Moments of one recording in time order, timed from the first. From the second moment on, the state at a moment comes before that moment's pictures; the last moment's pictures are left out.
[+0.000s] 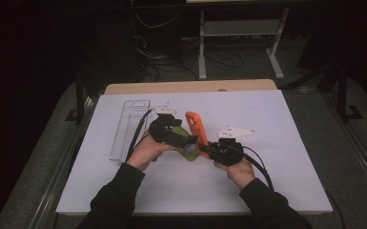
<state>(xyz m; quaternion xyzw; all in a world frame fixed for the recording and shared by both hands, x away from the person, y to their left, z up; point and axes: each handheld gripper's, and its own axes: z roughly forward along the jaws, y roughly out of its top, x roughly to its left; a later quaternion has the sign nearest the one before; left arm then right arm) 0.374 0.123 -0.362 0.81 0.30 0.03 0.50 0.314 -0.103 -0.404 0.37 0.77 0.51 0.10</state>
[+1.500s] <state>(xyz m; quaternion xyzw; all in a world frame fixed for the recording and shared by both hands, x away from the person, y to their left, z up) 0.377 0.121 -0.368 0.78 0.31 0.04 0.54 0.307 -0.091 -0.409 0.34 0.80 0.48 0.11</state>
